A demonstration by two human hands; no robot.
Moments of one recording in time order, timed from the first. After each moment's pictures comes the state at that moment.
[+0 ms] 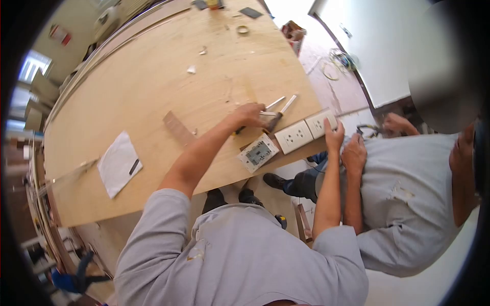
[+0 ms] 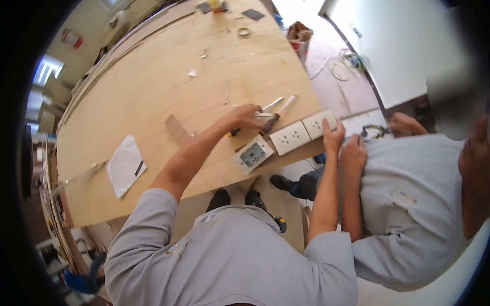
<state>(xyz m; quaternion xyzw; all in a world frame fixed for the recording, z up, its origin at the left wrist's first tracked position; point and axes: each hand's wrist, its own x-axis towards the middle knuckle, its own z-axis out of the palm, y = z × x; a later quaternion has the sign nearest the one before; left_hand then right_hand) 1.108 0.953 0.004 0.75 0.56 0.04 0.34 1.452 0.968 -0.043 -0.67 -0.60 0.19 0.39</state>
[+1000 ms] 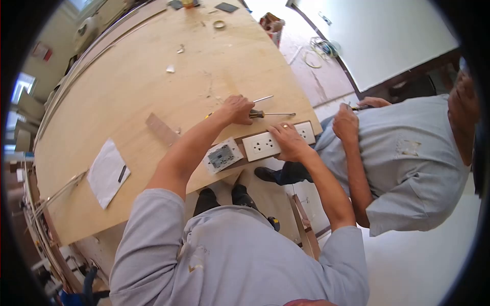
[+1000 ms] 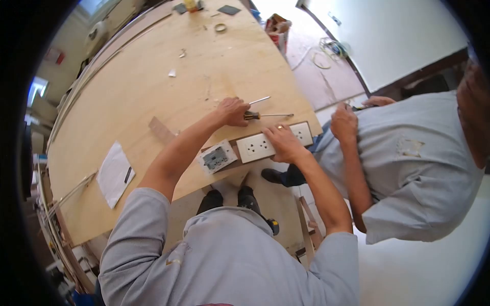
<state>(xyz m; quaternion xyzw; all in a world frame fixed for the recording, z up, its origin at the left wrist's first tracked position) 1.120 0.951 0.003 0.86 0.50 -0.02 0.14 1.361 0.885 0.032 -0.30 -0.94 0.16 0.04</state>
